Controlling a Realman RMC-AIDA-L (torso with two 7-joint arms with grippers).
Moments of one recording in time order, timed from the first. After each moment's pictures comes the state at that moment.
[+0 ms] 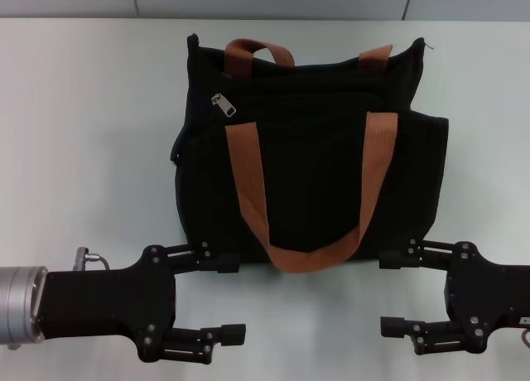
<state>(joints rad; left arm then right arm) -0.36 -1.99 1.13 0.39 1.64 1.81 -0.97 0.40 2.08 -0.64 -0.52 -2.12 -1.86 1.00</state>
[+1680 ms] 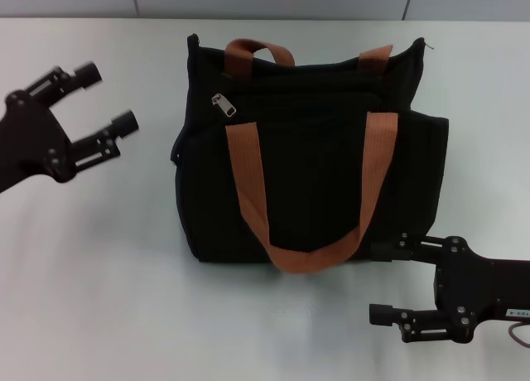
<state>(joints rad) -0.38 -1.96 0.56 0.38 1.65 1.73 -0.86 0.41 2.08 -0.63 -0.48 -2.11 -1.82 1.03</state>
